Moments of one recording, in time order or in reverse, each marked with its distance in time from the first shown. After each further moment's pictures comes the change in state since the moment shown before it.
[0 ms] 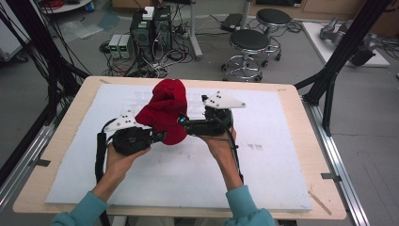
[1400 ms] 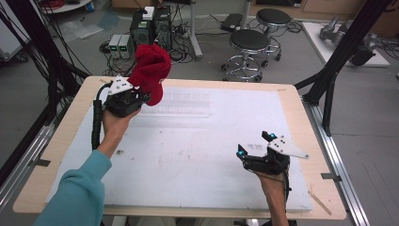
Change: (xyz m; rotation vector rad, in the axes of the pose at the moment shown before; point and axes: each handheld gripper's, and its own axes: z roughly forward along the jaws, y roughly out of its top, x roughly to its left) left arm 0.080 0.051 0.021 0.030 0.373 0.121; right arm -0.060 -0.122 -0.124 -0.008 -0.237 0.088
